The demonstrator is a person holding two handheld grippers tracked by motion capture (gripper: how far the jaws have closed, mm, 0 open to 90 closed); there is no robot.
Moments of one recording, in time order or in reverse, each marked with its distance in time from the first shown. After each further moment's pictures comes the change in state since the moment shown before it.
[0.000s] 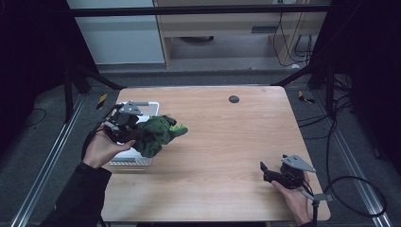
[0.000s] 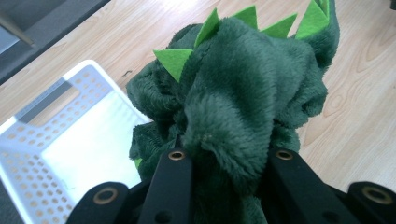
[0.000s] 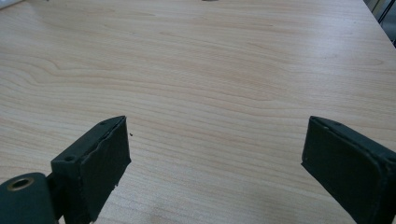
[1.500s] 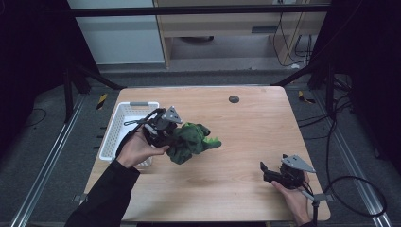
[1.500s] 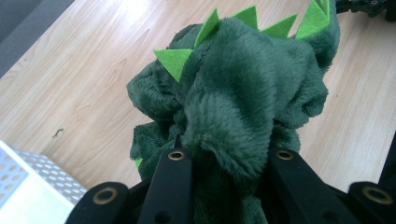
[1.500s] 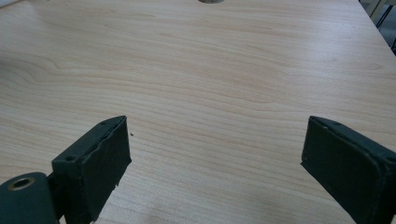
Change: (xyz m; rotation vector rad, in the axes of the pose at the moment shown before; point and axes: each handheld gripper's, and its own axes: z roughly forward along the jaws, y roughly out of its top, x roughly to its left) left arm -0.058 0.047 0.045 0.015 -0.135 0.184; right arm 0.000 -0.001 0.000 -0.010 -0.003 -0.013
